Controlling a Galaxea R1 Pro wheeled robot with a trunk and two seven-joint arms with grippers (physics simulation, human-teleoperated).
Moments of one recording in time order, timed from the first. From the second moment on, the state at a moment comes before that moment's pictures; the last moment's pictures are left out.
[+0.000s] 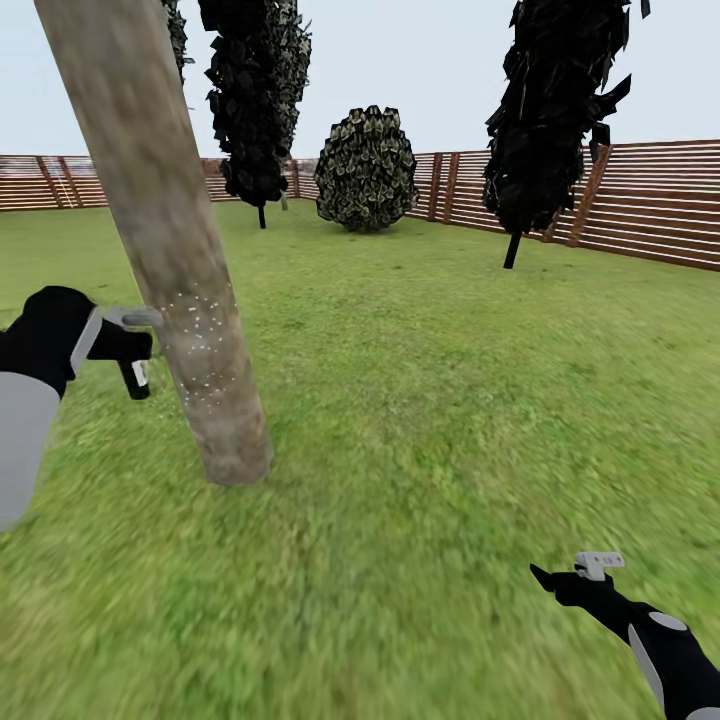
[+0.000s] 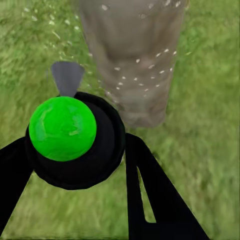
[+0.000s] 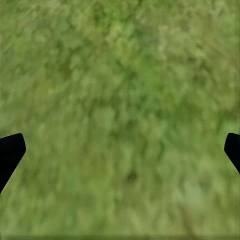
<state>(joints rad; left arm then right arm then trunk) -1.45 0.37 -0.08 -0.58 -0.08 1.01 -0.22 -0.48 -0.26 -0.42 -0.60 0.16 0.04 0.53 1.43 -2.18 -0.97</state>
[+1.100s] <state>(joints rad) -1.05 0.23 0.04 -0.48 -0.02 0.78 -0.07 -0.48 -0.26 -0.42 -0.60 0.16 0.04 0.53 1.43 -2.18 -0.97</state>
